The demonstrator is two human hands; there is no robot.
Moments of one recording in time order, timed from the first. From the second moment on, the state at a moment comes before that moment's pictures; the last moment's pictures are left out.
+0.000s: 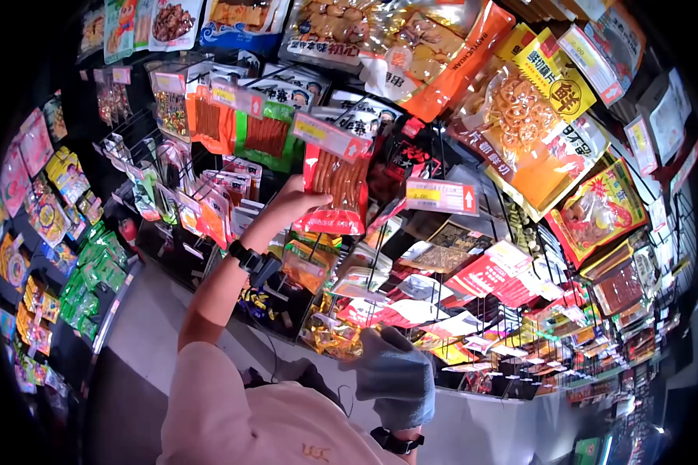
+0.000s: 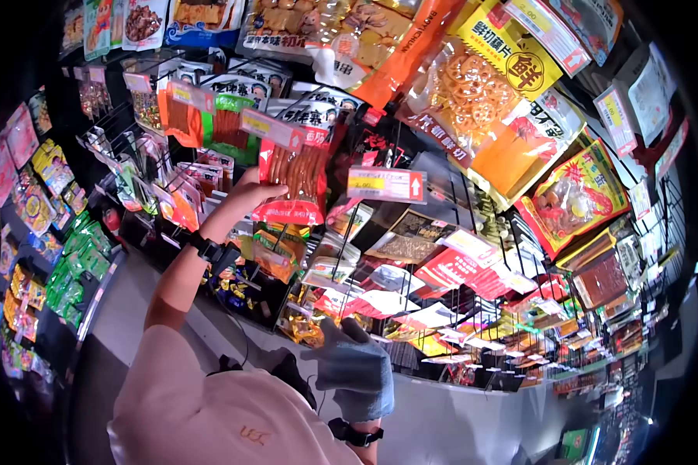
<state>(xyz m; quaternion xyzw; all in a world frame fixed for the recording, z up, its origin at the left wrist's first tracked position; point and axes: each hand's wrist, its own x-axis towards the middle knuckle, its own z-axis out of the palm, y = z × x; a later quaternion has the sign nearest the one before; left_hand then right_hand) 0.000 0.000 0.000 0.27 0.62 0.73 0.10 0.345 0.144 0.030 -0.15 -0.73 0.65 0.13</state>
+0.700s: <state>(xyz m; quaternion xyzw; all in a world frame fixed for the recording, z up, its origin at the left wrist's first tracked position) 0.095 -0.098 -0.019 0.28 0.55 0.79 0.05 0.327 0.046 0.013 -0.01 -0.84 0.51 0.17</state>
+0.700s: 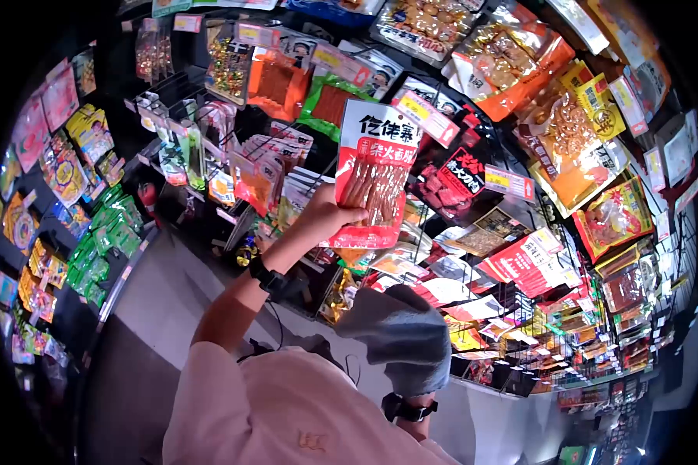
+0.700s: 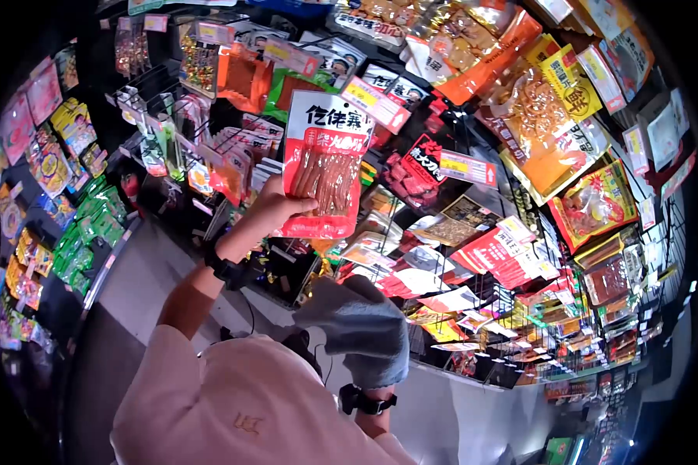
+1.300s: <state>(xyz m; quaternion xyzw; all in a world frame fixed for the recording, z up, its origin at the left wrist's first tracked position) 0.227 -0.116 -0.014 0.23 0.63 0.74 0.03 0.287 0.022 -0.006 0.05 -0.89 0.28 0.34</state>
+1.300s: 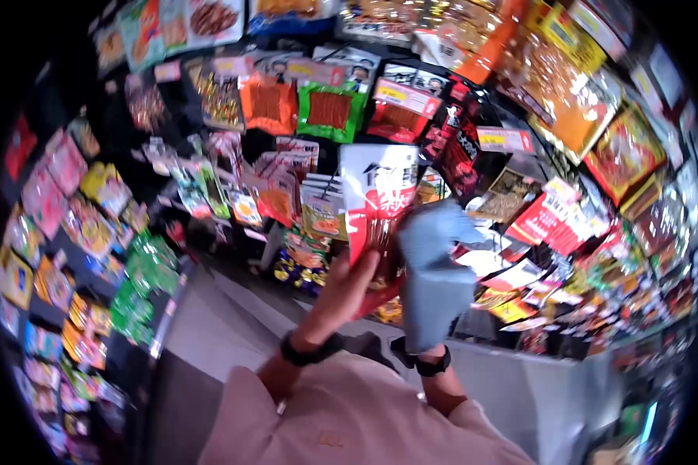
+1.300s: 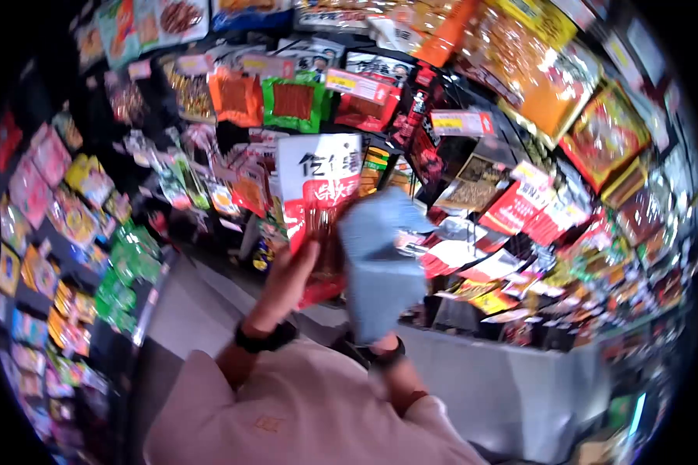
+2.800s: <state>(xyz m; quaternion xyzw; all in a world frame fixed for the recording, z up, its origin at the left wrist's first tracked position) 0.244 -0.116 -0.057 0.31 0.67 0.67 -0.03 0.306 -0.012 -0.029 0.06 -0.81 0.50 0.29</state>
